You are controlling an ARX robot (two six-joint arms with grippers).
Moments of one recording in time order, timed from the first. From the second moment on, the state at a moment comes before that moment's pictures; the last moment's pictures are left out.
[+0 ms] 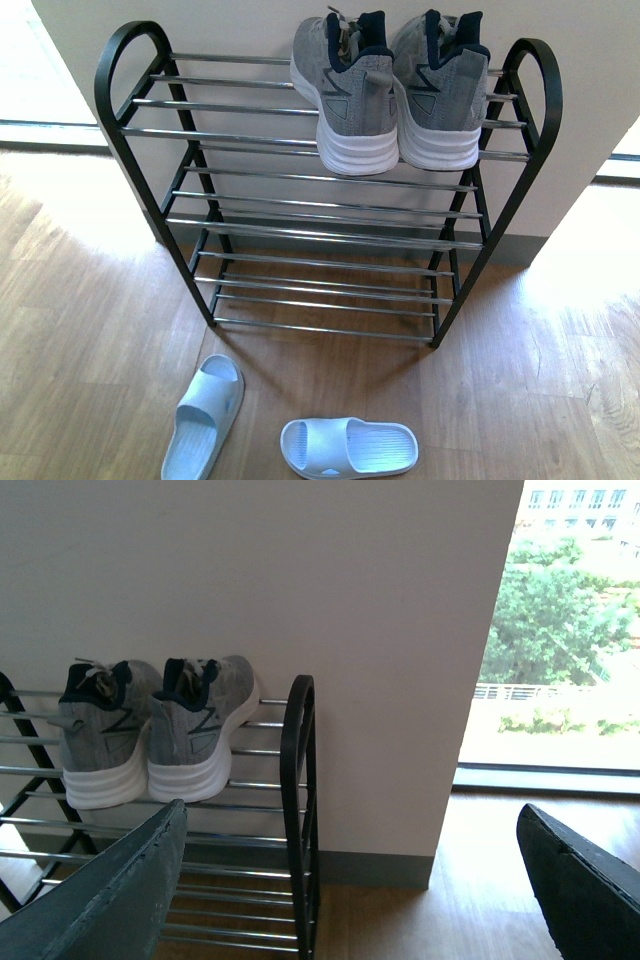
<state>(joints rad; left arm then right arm) 0.00 0.22 0.01 0.22 0.00 -0.01 0.00 0.01 0.02 0.00 0.00 0.00</state>
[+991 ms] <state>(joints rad) 0.00 0.02 0.01 0.00 0.00 -0.01 0.00 0.00 0.02 0.00 0.00 0.00</state>
